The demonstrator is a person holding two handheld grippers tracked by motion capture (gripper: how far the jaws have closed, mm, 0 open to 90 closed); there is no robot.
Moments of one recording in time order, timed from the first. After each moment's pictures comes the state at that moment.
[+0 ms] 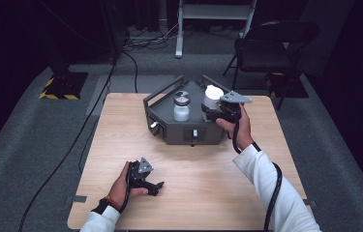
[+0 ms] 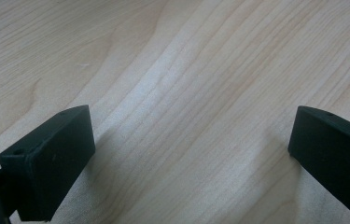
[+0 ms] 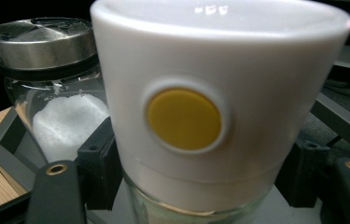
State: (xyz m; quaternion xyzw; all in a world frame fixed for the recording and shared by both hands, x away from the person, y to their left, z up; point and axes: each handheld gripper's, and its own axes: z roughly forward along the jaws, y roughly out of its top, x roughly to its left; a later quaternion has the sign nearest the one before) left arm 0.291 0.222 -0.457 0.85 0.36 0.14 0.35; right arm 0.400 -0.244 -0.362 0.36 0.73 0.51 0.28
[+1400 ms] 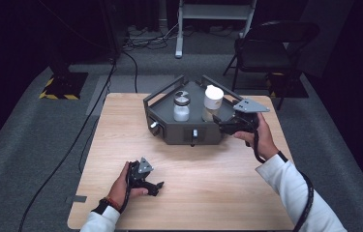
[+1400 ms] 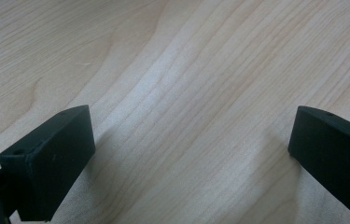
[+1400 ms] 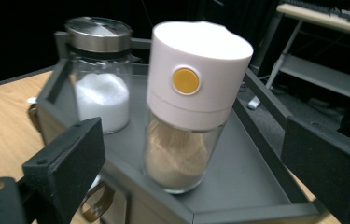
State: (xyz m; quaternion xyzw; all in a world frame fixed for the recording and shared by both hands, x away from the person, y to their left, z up) left arm 0.290 0.222 -0.457 0.85 0.36 0.15 0.35; right arm 0.343 -0.281 -0.331 0.31 0.76 0.48 0.32
